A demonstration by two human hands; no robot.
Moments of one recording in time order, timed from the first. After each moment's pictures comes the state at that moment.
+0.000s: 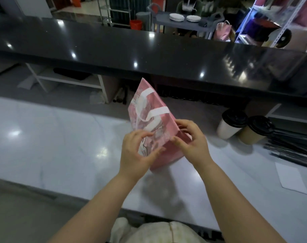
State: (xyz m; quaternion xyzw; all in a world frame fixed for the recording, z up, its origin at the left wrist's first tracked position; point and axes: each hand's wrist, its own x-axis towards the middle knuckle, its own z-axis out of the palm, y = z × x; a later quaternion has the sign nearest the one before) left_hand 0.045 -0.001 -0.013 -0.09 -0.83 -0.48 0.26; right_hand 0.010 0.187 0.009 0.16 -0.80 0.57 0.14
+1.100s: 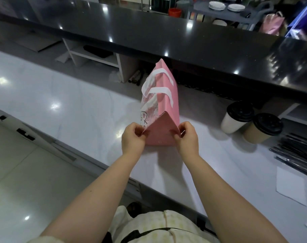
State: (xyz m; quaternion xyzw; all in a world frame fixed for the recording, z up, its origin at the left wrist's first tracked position) left_hand 0.065 0.043 -0.060 0.24 -0.79 -0.53 0.19; right_hand 0.012 0.221 -0.061 0.04 -0.85 0.52 0.04
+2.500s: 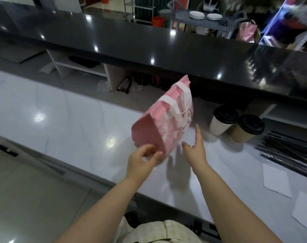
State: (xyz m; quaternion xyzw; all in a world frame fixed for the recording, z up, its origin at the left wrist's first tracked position) left_hand 0.101 0.083 -0.066 0.07 -0.79 -0.59 0.16; right_hand 0.025 0.268 -0.048 -0.04 -0.80 0.59 0.00
